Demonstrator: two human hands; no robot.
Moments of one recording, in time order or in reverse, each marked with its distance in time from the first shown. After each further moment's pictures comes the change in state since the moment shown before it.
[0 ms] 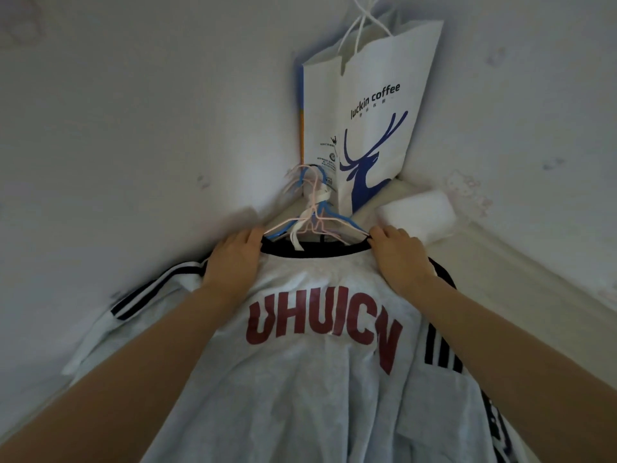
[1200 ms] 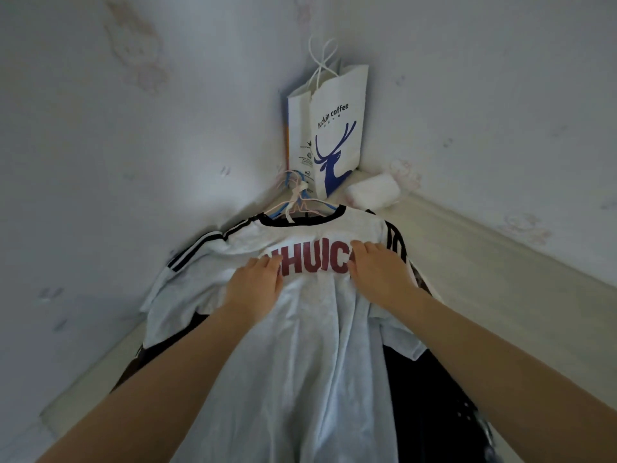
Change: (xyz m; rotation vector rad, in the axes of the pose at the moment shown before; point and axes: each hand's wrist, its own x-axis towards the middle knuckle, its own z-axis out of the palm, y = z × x) left_hand -0.154 0.042 -0.060 -0.017 -0.069 0.173; right_hand -0.179 -0.071 -0.093 0.154 -0.046 0.103
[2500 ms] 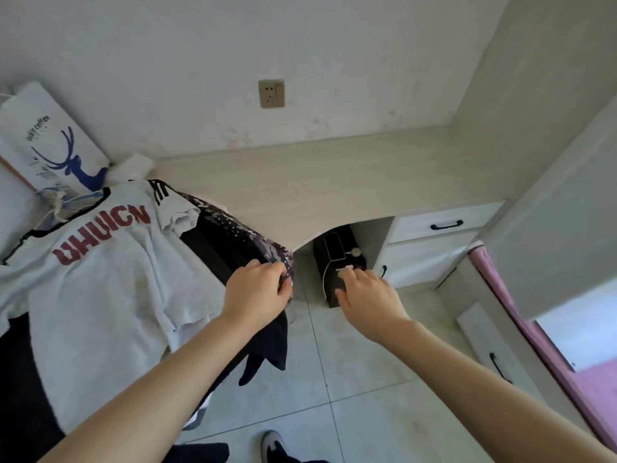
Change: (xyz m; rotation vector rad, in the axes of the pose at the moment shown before) left_hand -0.367 0.267 -0.041 -0.155 0.046 0.891; right_hand -0.591 -0.055 -0.003 0.171 0.164 0.807
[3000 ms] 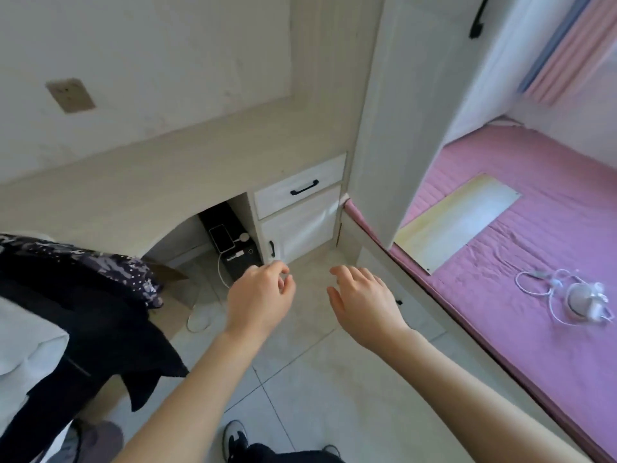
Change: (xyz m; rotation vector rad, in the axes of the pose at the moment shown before) left_hand -0.039 0.311 0.066 -0.265 -0.070 0.140; right_hand -0.230 0.200 -0.047 0.044 0.173 0.359
